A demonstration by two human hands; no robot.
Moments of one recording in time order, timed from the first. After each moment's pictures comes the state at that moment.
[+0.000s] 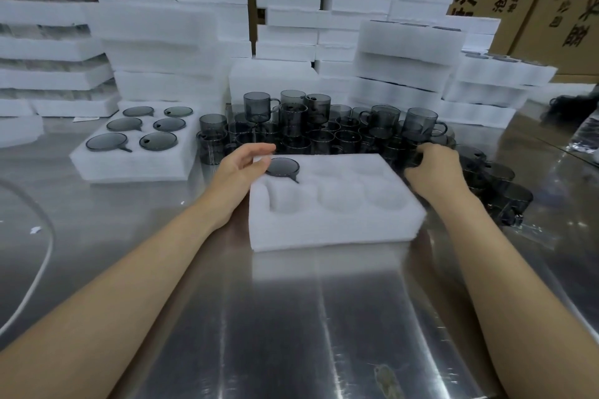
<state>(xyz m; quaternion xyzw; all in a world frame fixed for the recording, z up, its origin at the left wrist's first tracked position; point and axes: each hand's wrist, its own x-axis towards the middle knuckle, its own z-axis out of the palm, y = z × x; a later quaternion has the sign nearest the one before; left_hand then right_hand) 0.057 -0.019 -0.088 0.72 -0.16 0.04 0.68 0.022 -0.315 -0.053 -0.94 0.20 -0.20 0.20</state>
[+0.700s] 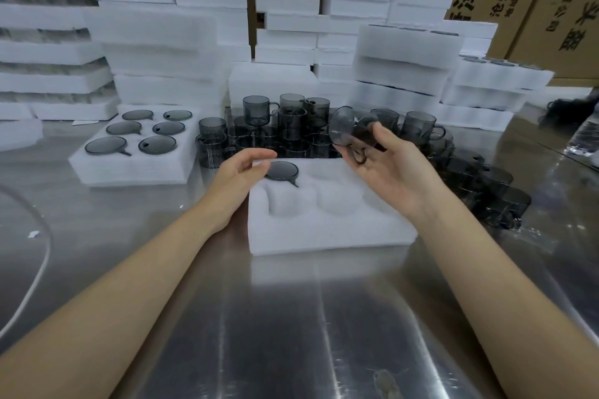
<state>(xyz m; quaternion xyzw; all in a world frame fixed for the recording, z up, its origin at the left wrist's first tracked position) 0.058 -0.018 -0.089 0.72 -0.16 0.03 0.68 0.009 -0.250 -0.032 -0.39 -0.03 -0.01 0.92</state>
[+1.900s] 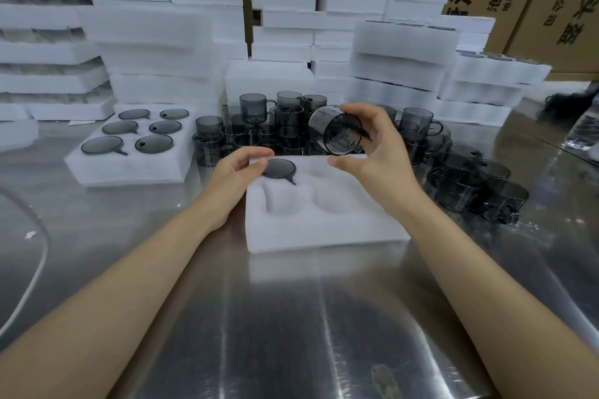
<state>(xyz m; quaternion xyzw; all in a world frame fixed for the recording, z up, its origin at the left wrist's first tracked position) 0.061 -0.017 -0.091 0.72 -0.16 0.02 0.68 0.003 -0.238 -0.042 -0.76 -0.16 -0.26 0.57</state>
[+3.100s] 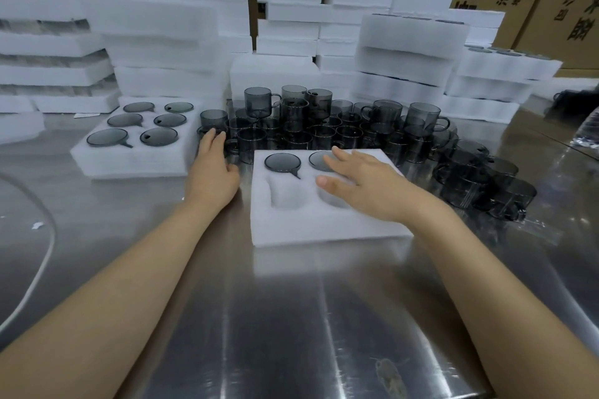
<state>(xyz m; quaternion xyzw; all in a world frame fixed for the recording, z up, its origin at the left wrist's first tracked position) 0.092 0.007 -0.109 0.91 -0.05 0.20 0.36 -0.003 -0.239 -0.050 -0.98 -0.10 0.00 0.15</state>
